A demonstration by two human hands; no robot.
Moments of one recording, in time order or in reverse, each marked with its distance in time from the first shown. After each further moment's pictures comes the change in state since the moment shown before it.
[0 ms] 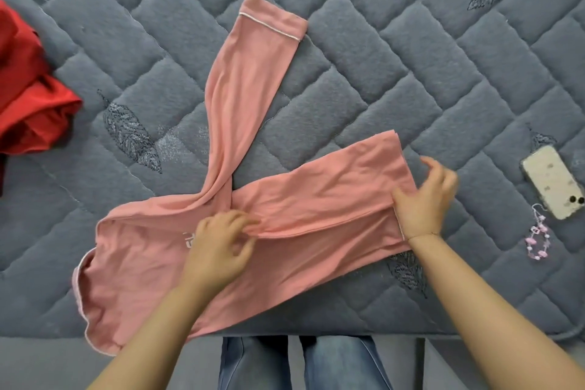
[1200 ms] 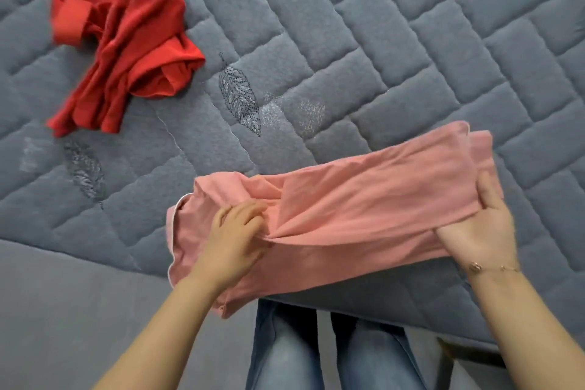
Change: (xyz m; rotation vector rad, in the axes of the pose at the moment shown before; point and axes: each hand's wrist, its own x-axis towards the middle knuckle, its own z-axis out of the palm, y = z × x) left_hand -0.108 -0.107 -0.018 0.101 0.060 0.008; right_hand -0.104 -0.103 -0.021 1.563 -0.598 0.716
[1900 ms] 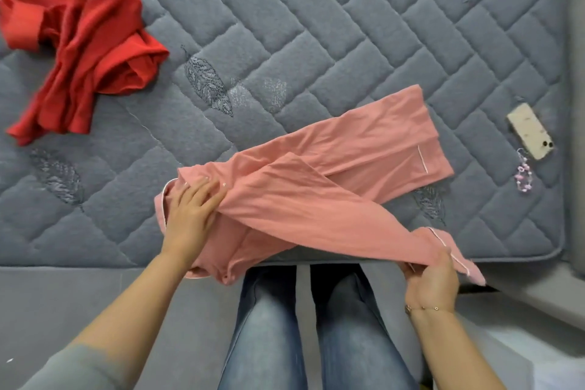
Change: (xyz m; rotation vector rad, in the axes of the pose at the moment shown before) left_hand -0.033 -0.062 0.002 0.100 0.194 0.123; right_hand -0.138 0.115 -0.084 -0.219 0.730 -0.417
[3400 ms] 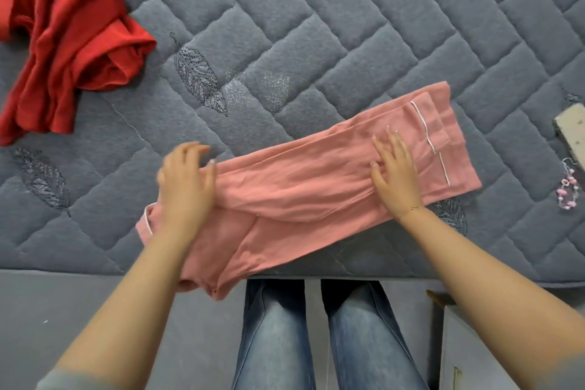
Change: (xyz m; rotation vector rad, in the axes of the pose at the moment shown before) left_hand 0.081 0.026 -0.010 -0.116 0.193 -0.424; right_hand 0.144 0.000 0.138 -1.315 -0.647 -1.092
